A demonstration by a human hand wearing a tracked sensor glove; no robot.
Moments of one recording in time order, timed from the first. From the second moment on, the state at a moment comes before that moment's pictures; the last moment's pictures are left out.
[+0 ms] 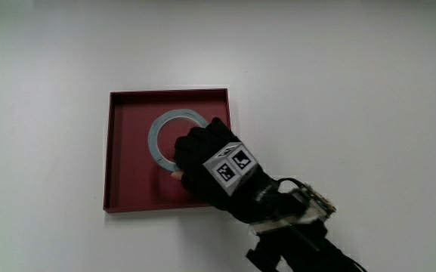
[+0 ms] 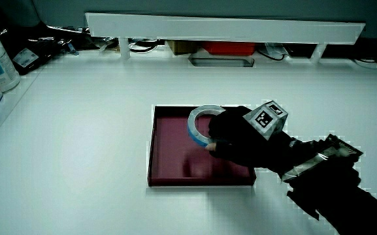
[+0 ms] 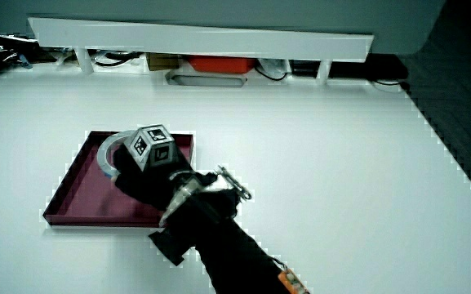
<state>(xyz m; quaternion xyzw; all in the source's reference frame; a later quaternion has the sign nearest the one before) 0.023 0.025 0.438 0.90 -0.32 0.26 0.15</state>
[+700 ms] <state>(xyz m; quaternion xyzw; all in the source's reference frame) 0.004 0.025 0.500 0.90 -0.30 0.26 0.20</state>
